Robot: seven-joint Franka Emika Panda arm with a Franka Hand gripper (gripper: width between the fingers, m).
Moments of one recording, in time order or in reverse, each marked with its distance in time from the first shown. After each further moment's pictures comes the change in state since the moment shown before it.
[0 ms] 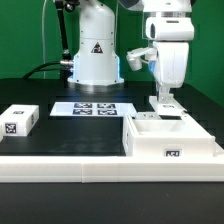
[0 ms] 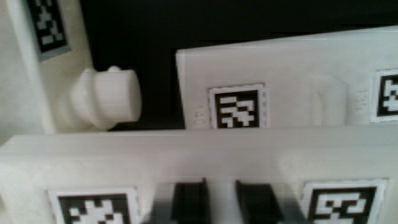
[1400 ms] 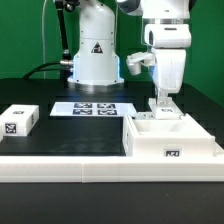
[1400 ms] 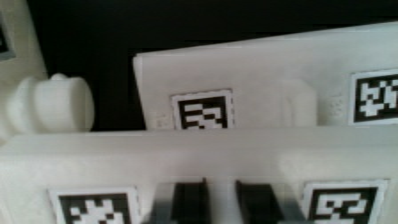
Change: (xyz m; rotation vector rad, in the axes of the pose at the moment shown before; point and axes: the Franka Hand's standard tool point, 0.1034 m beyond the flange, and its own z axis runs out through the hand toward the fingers) arm 0.000 -0.012 0.012 0.020 0.005 0.007
